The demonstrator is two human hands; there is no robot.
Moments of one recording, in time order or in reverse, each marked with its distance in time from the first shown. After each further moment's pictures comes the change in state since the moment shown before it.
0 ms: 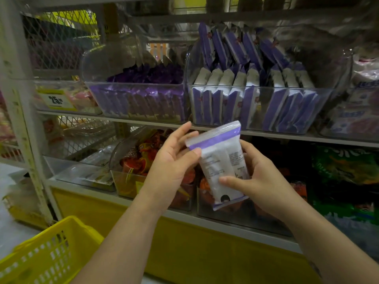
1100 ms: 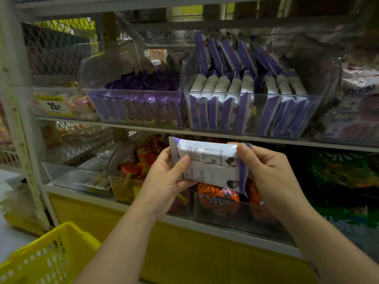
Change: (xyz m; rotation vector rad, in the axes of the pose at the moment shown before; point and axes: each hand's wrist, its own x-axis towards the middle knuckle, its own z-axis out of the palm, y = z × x) left_hand 0.004 -0.020 -0.013 -0.169 0.059 -0.153; right_hand -0.001 -0.016 -0.004 0.239 0.249 -0.017
